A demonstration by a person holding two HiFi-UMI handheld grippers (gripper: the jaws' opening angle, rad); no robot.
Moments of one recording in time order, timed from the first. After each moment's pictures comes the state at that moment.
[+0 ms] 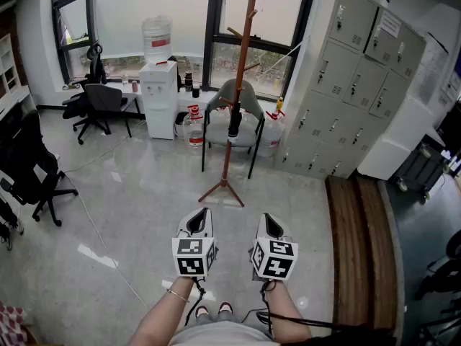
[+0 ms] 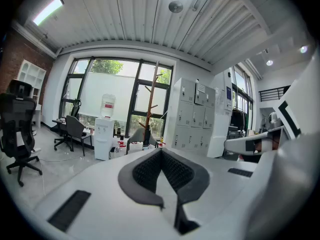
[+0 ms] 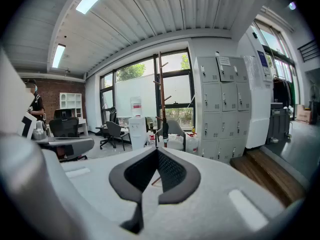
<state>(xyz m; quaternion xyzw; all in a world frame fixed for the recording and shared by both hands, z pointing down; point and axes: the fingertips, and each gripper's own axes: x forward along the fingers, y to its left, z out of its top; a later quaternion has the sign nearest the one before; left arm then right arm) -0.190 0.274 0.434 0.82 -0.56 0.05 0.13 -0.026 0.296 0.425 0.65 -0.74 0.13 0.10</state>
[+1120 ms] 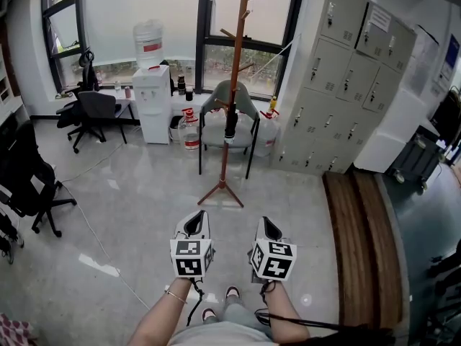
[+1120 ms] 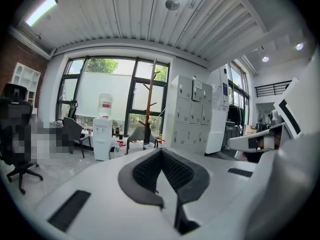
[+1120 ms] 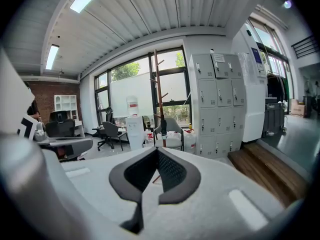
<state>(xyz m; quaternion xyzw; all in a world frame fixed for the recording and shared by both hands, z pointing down) -0.212 0.267 0.442 0.83 -0.55 0.07 0.11 -0.041 0.299 0.438 0.67 -0.72 0.16 0.09</state>
